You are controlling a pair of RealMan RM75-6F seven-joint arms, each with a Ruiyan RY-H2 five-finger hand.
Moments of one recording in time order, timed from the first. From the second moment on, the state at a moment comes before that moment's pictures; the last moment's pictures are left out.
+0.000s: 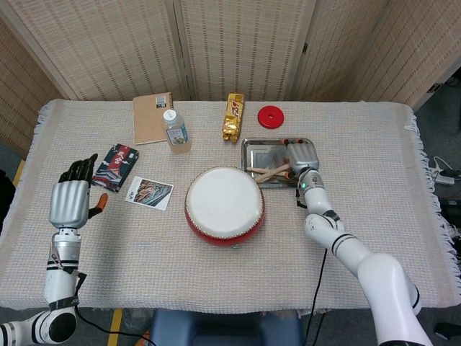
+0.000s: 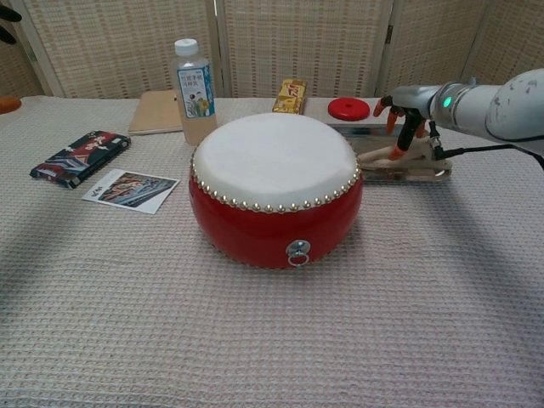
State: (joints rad) left arm -0.53 -1.32 -0.24 -1.75 1.01 1.44 0.55; right arm 1.10 -1.81 0.25 -0.57 -0.59 0.48 -0.39
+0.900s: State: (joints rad) left arm -0.47 -1.24 -0.23 -1.75 1.07 1.41 0.42; right arm 0.79 -1.30 0.20 -1.38 -0.85 0.88 -0.29
